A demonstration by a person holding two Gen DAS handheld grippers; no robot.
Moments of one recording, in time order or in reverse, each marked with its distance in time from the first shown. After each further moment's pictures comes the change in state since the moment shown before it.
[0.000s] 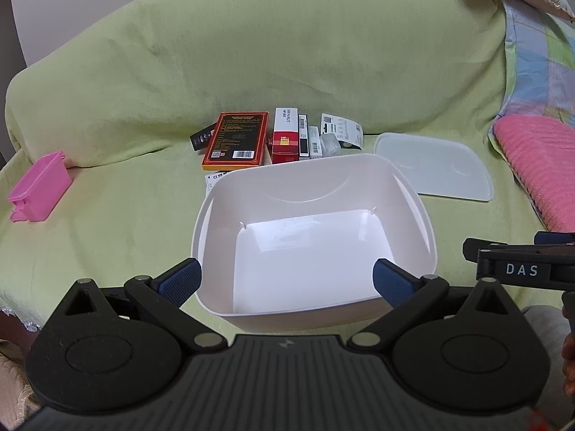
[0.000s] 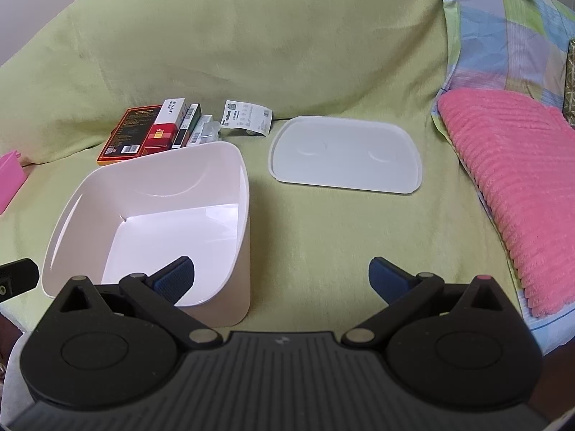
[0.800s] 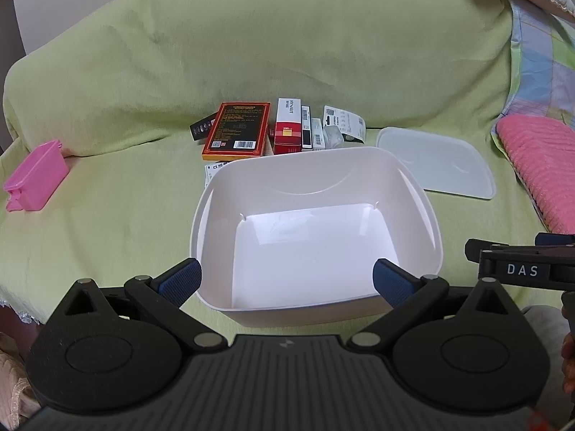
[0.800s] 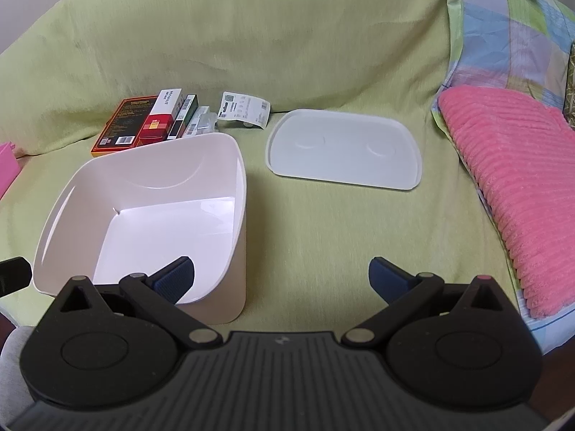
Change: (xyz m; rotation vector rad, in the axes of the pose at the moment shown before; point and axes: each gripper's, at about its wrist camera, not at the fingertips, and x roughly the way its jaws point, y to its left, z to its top) left arm 0.013 0.011 -0.004 -0.025 0.020 -0.023; right arm 0.010 0.004 0.000 -0.017 0.016 -0.020
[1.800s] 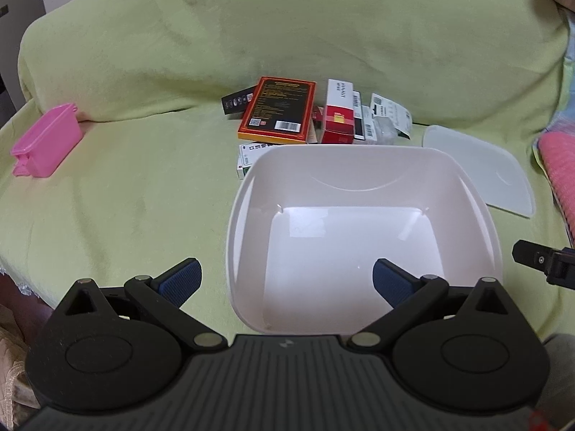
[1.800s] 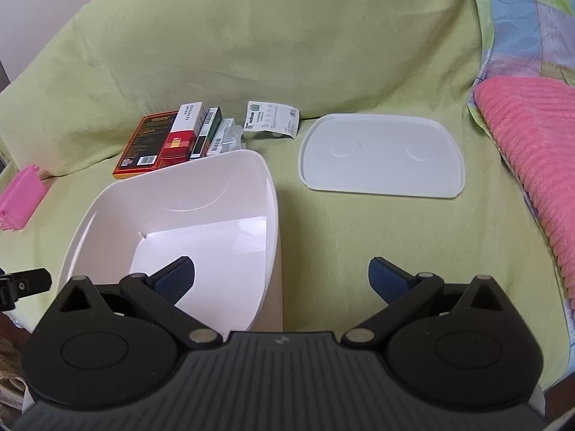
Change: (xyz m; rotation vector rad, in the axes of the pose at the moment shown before) left arm 0.053 0.052 0.023 -0.109 0.082 0.041; right arm 0.035 0.004 0.029 0.055 -0.001 0.118
